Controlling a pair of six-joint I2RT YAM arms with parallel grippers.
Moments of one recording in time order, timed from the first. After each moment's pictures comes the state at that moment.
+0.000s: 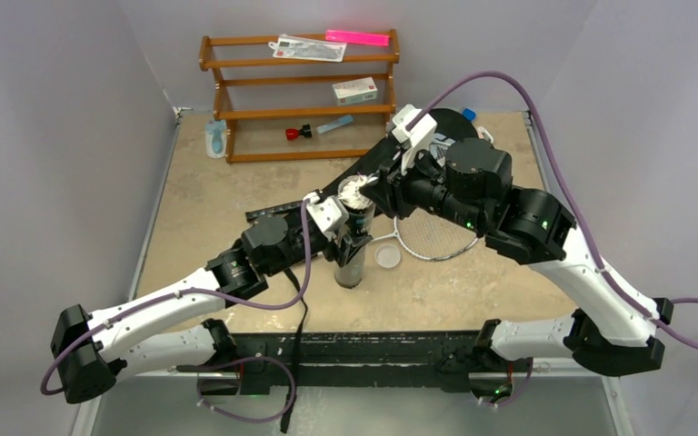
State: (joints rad) left arm -0.97 0.98 0.74 0.20 0.02 0.06; right arm 1.01 1.21 1.73 -0.79 0.11 0.09
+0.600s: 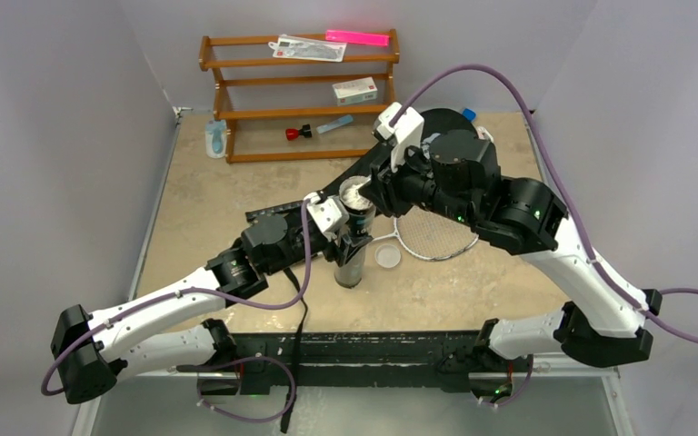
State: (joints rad) left arm -0.96 0.98 0.74 0.20 0.06 0.07; right arm 1.01 1.29 1.84 -0.91 0.14 0.08
